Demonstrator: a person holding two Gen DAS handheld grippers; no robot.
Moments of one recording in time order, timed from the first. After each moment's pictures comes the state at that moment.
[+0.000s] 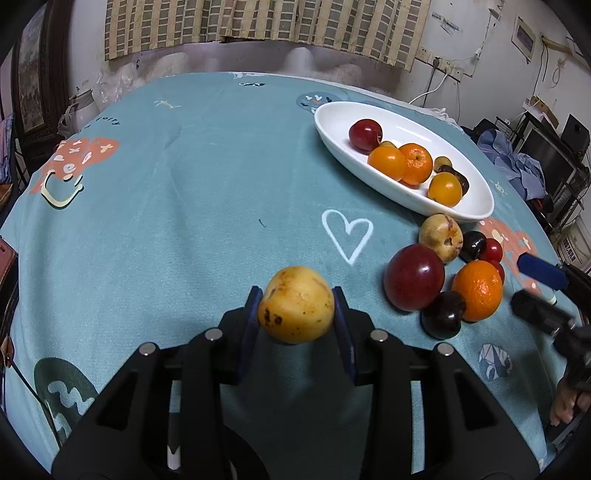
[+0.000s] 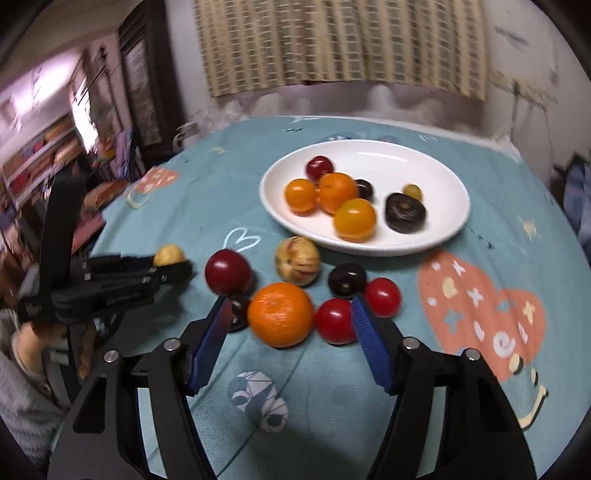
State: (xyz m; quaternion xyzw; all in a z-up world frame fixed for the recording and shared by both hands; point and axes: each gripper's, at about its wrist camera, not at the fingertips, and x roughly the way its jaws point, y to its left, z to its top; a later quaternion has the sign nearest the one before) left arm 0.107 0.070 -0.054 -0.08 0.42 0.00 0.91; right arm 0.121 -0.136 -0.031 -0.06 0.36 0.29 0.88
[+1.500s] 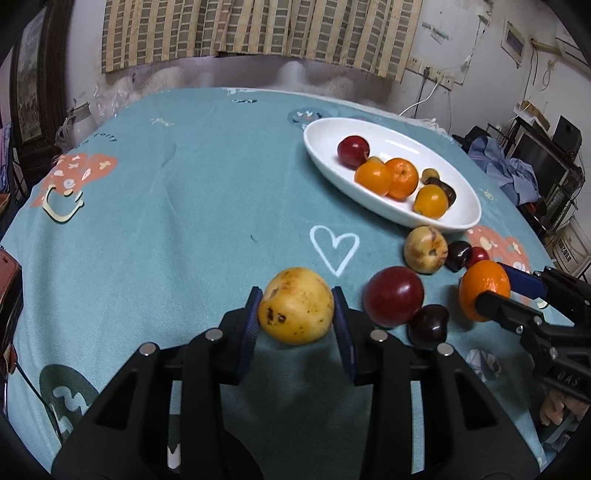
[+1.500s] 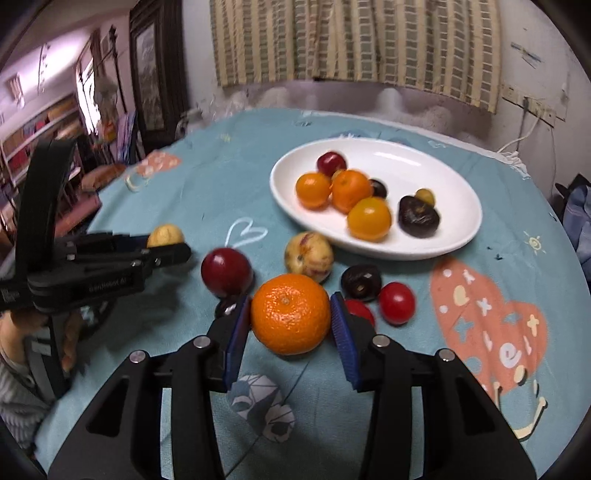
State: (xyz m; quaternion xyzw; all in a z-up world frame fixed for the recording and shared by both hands) left arm 0.100 0.066 -0.042 -0.07 0.39 -0.02 0.92; right arm 0.124 -0.129 -0.032 -0.08 0.36 0.28 0.89
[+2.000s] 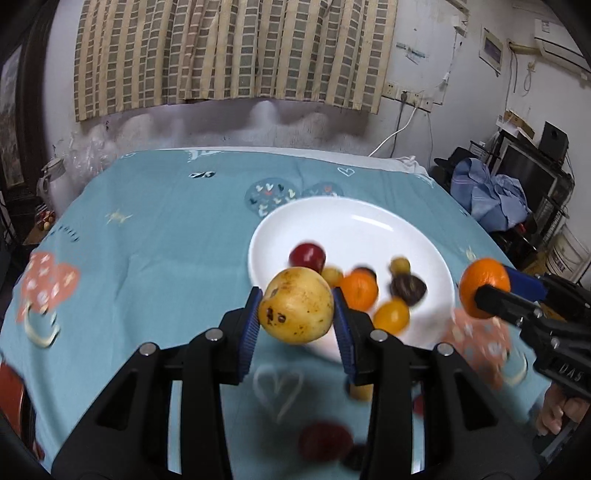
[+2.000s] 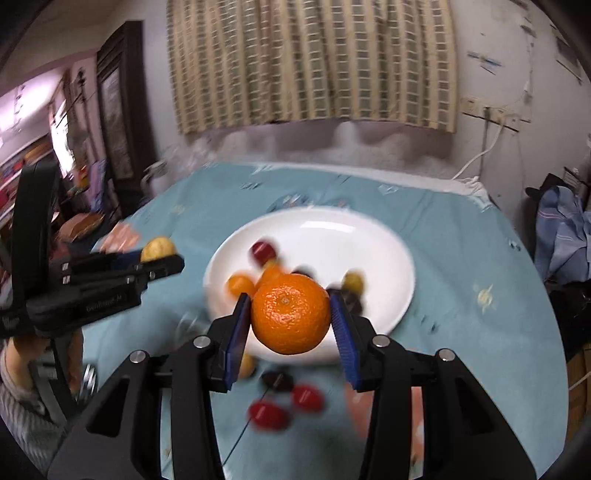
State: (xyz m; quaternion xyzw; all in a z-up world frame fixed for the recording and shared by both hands) left arm 0.198 0.027 0.029 -0.05 0.34 -0.04 0.94; right arm 0.211 -0.169 0.036 -0.02 0.31 0.22 0.92
